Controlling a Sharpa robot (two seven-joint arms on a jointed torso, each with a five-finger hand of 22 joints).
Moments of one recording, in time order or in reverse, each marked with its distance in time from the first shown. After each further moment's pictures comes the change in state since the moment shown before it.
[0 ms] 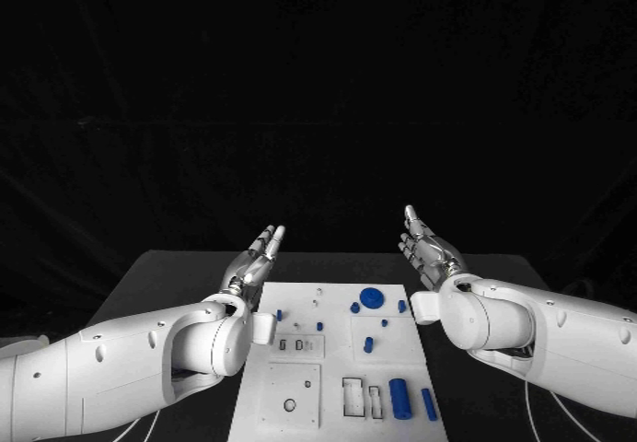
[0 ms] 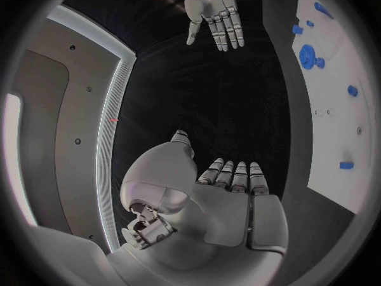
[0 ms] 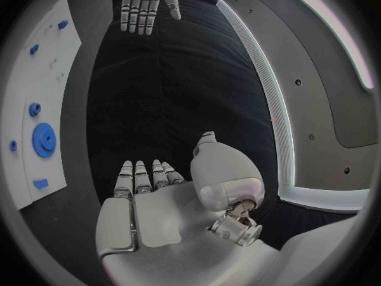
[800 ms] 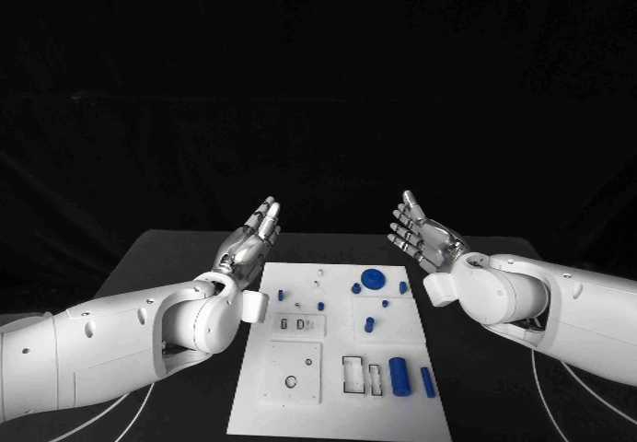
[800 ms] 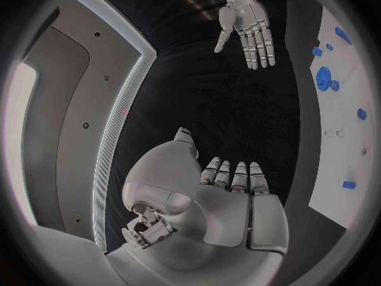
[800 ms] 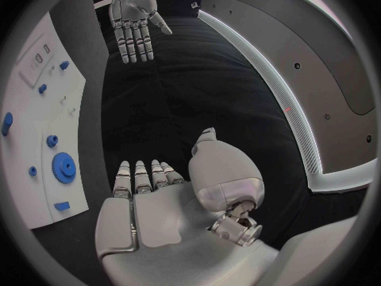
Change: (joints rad) left arm 0.018 -0.035 -0.020 -0.016 0.018 0.187 0.083; left_hand 0.074 -0.008 -0.028 0.016 -0.003 0.019 -0.070 0.000 0.002 0.002 -0.073 0.000 0.001 0.000 0.000 0.000 0.000 0.040 0.000 0.000 0.000 0.000; right arm 0.034 -0.031 -0.027 -0.045 0.024 0.286 -0.110; right_hand 0.069 -0.037 -0.010 0.008 -0.016 0.008 0.046 0.000 0.001 0.000 0.048 0.000 -0.001 0.000 0.000 0.000 0.000 0.016 -0.001 0.064 0.000 0.000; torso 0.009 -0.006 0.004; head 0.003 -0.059
